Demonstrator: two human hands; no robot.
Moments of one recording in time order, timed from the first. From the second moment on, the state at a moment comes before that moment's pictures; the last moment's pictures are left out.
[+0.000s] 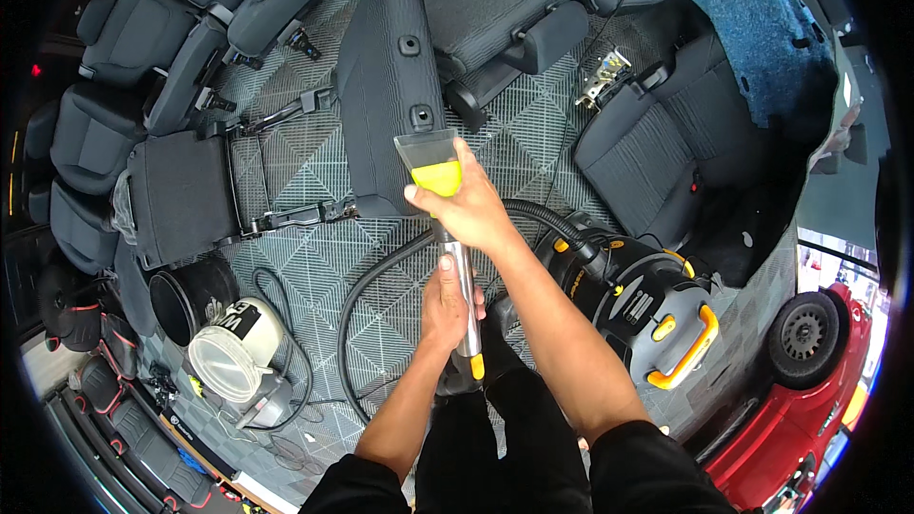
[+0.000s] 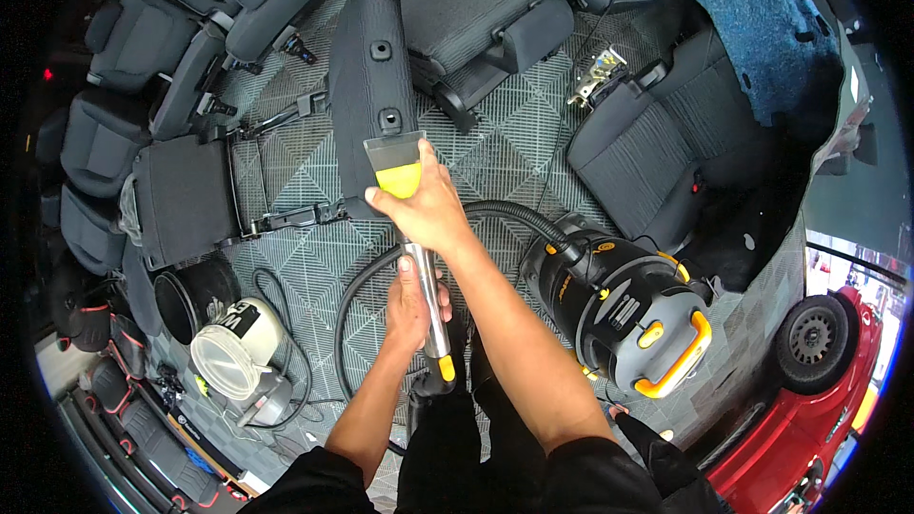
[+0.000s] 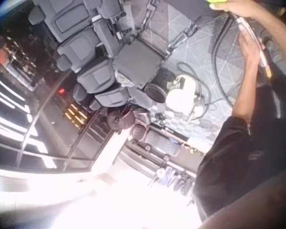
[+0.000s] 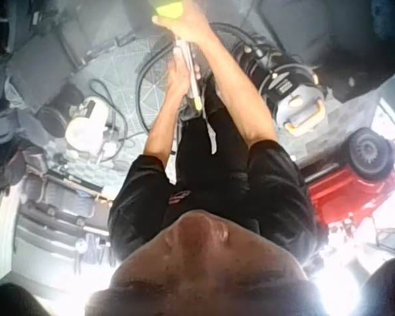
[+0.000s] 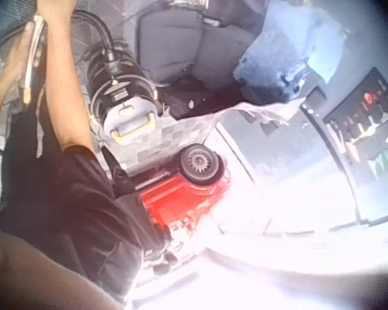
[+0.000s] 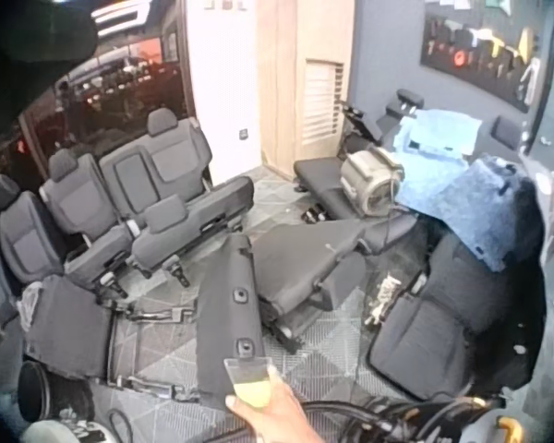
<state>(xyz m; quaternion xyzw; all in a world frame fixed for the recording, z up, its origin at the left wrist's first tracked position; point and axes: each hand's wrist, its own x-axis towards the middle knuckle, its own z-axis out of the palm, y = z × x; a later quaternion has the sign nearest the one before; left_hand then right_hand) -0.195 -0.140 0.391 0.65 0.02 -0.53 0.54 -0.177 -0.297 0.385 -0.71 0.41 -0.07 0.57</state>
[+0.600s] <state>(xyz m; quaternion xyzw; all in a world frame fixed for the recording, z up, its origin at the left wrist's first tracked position) -0.191 -0.143 0.403 0.65 0.09 -0.53 0.53 -0.063 -0.367 0.373 -0.78 0.42 0.10 0.45</state>
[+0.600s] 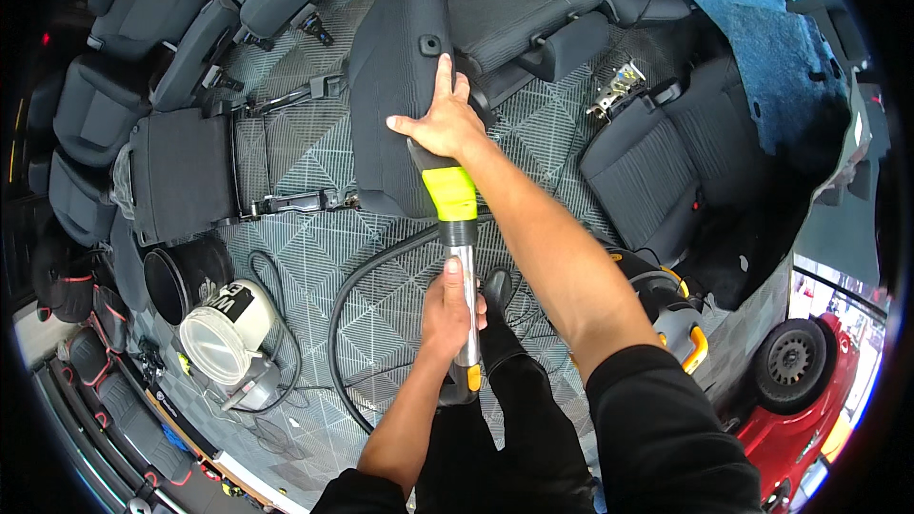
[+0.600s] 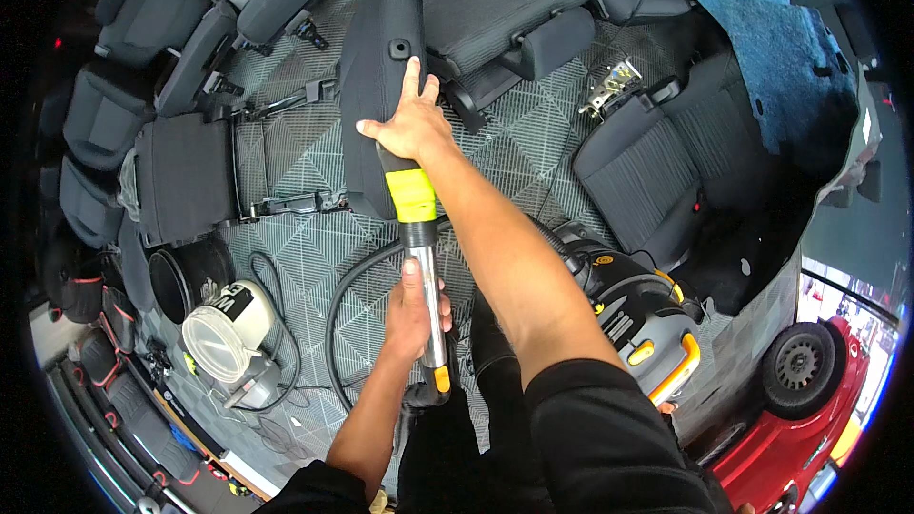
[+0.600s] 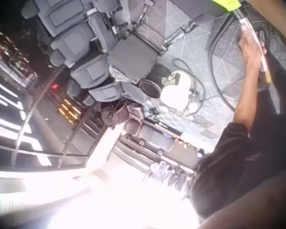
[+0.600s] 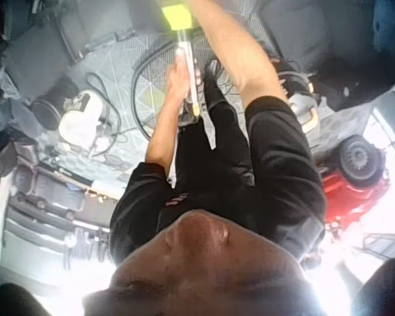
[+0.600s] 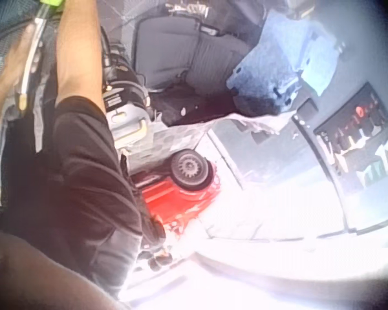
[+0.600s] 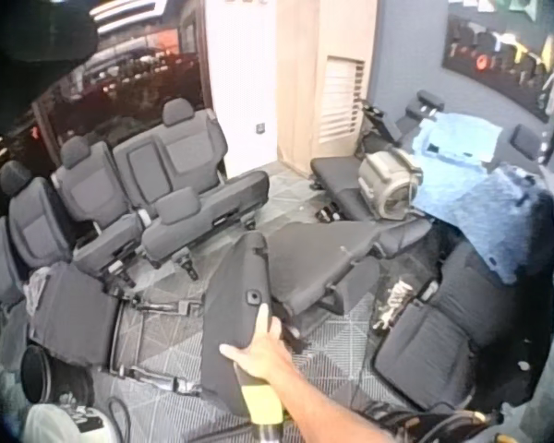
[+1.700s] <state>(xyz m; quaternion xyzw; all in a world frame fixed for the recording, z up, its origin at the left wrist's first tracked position) -0.036 -0.230 0.429 0.84 -0.16 -0.36 0.37 -0.349 -0.242 0.371 -0.28 0.33 0.03 0.90</state>
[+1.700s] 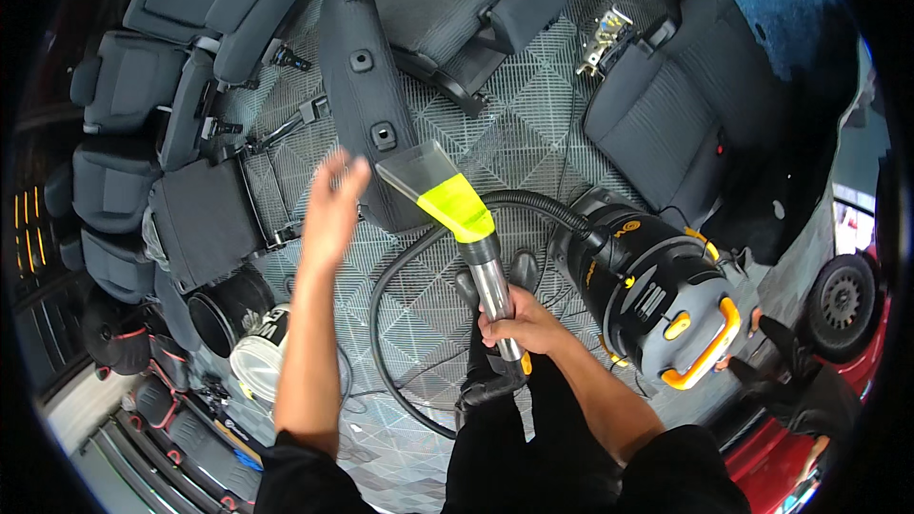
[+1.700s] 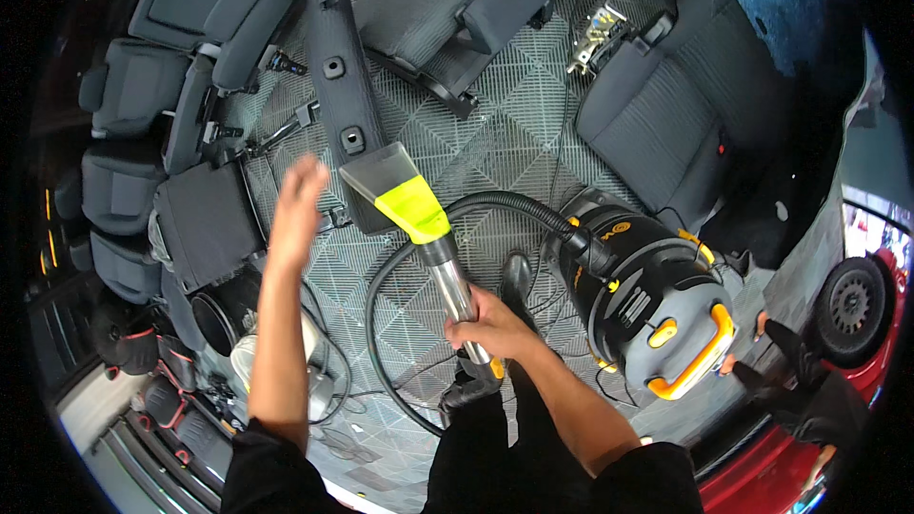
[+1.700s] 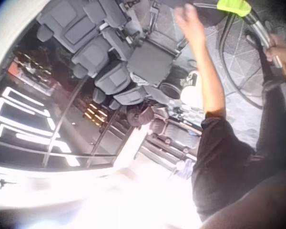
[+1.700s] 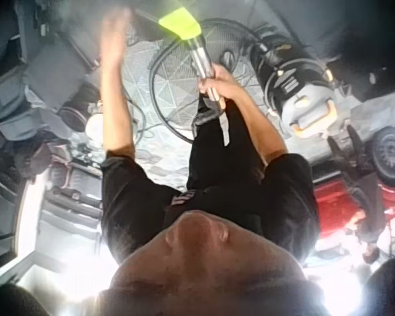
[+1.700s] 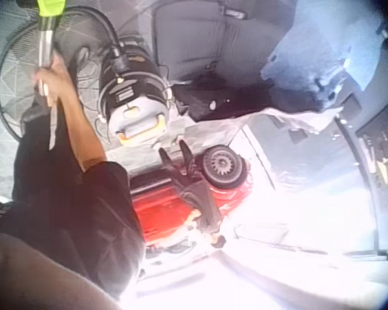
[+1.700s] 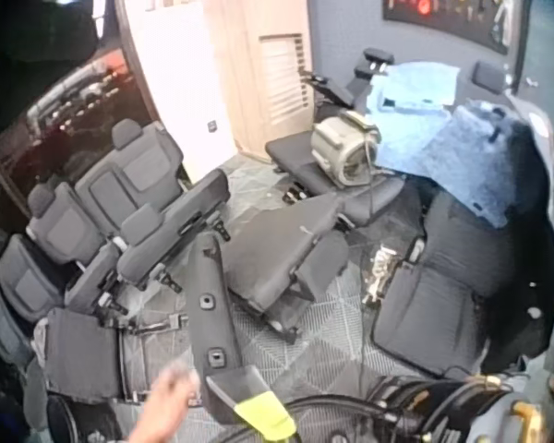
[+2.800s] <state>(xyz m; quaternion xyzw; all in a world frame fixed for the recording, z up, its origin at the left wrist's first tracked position) -0.017 -0.311 0.362 0.90 -0.32 -0.26 0.14 -0.303 -0.184 0.377 -0.35 0.52 0.04 0.78</state>
